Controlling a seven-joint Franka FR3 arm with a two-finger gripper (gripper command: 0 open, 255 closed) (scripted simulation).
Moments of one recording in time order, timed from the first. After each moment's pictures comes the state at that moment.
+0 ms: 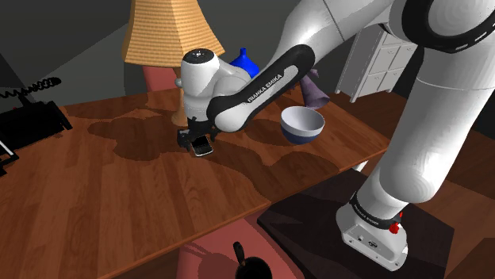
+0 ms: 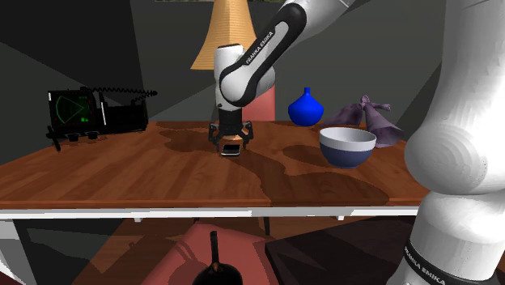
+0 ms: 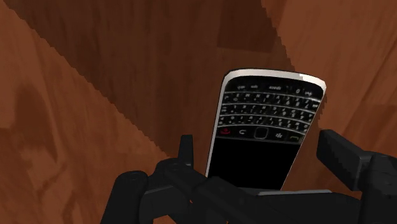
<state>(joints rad) 0.07 0.19 0.46 -2.16 -0.36 2.48 0.92</state>
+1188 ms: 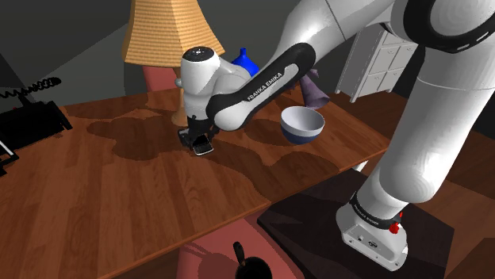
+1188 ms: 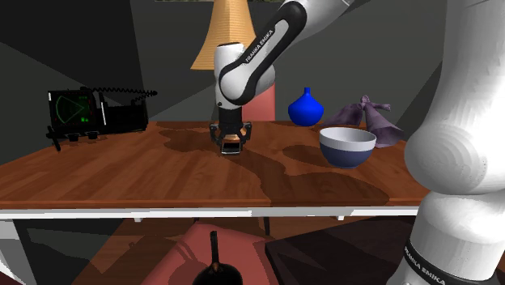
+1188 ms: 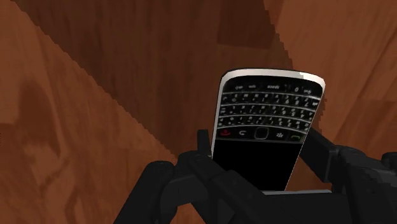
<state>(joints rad) 0.07 0.19 0.46 -2.16 -0.35 2.47 0.91</state>
